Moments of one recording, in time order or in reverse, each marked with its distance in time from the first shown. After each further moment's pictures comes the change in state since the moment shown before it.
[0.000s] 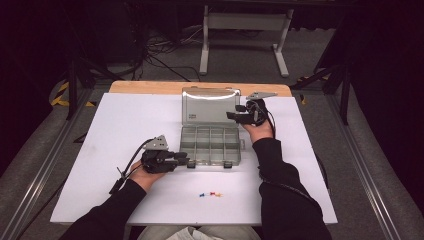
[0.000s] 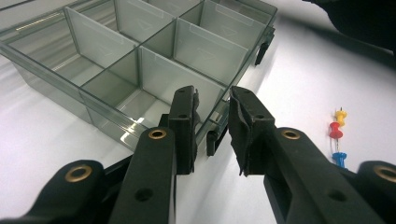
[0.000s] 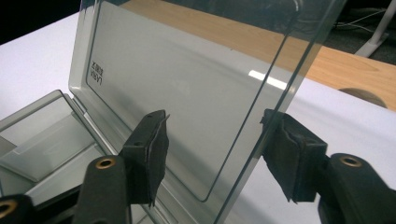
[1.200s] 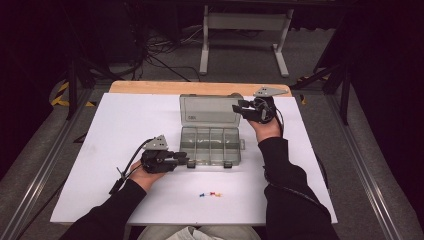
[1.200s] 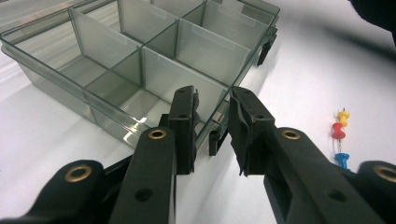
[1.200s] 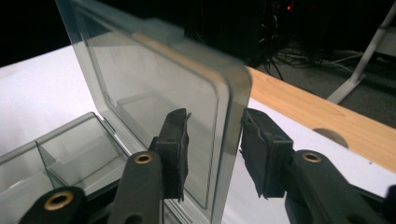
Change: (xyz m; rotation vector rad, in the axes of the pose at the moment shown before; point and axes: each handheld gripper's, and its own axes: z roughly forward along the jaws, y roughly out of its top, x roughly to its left) left arm 0.000 0.000 -0.001 0.003 0.013 0.005; right arm 0.019 0.021 -0.042 -0.093 -0.027 -0.094
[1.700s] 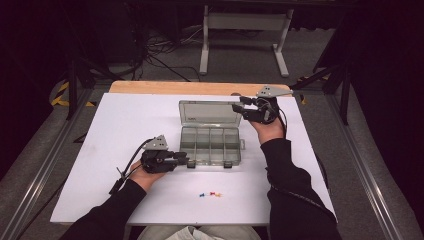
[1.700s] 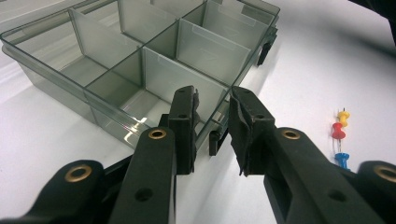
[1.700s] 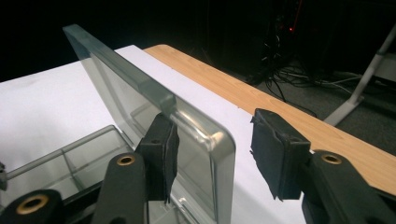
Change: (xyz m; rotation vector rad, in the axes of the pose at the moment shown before) left arm 0.000 0.000 0.000 -0.002 0.003 0.000; right arm 0.013 0.012 -0.020 -0.067 0.012 -0.047
